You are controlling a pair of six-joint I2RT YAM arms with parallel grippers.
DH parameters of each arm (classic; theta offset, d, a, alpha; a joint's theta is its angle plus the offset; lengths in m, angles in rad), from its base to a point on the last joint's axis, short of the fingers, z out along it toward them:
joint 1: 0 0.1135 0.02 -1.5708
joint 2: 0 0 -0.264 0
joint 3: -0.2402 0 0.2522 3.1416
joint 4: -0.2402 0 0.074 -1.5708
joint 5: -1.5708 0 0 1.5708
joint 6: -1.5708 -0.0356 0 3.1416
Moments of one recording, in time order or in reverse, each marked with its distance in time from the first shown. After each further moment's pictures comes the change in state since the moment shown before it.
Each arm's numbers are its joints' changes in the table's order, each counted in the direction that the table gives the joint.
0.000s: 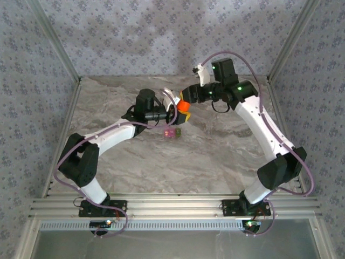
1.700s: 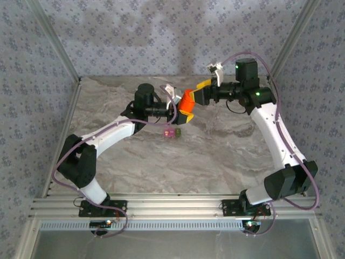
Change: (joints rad) left arm -0.003 -0.011 -0.090 0.000 -0.270 0.003; right arm -0.178 -0.132 0.122 0.143 0.412 0.200
